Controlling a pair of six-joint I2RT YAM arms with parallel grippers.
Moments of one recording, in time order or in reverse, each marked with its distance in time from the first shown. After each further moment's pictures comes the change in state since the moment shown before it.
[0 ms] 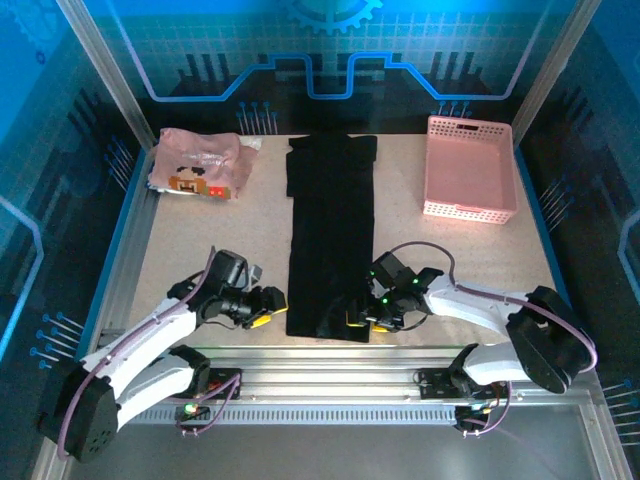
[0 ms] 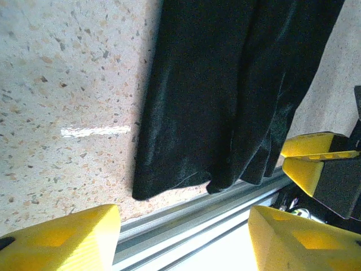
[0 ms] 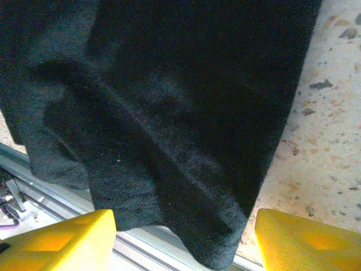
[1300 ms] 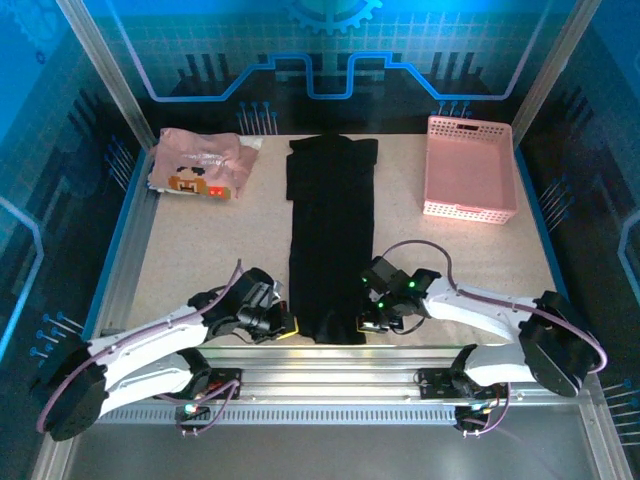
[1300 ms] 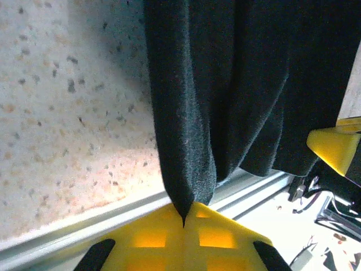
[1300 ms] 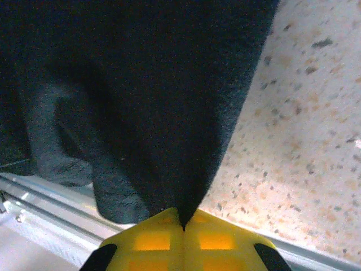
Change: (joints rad) left arm -0.316 0.025 -0.045 0.147 -0.116 -0.208; right arm 0.121 -0.061 0.061 -0.132 0.107 0.069
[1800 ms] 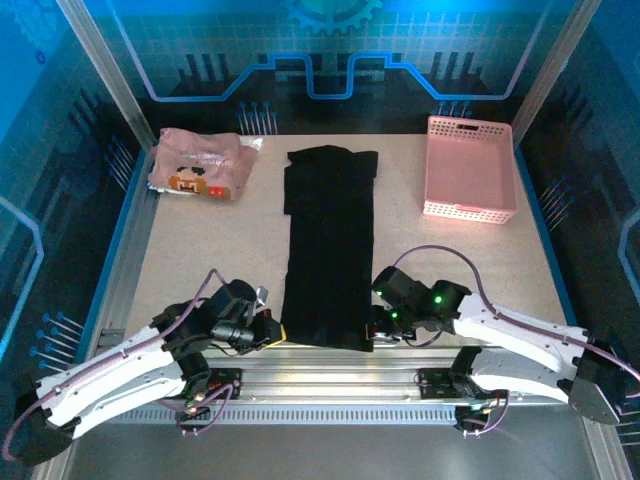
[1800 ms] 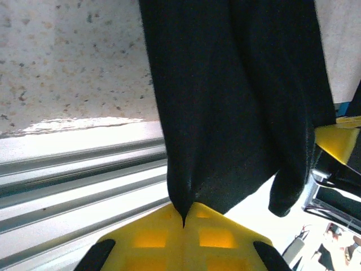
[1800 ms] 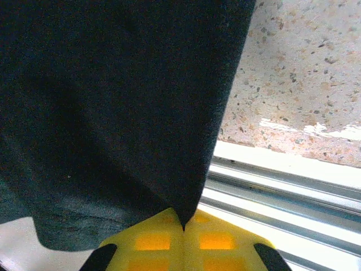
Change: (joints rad) left arm -0.099 -0.304 0.088 -0.315 -0.101 -0.105; right arm 0.076 -0.254 0.007 -0.180 0.057 0.110
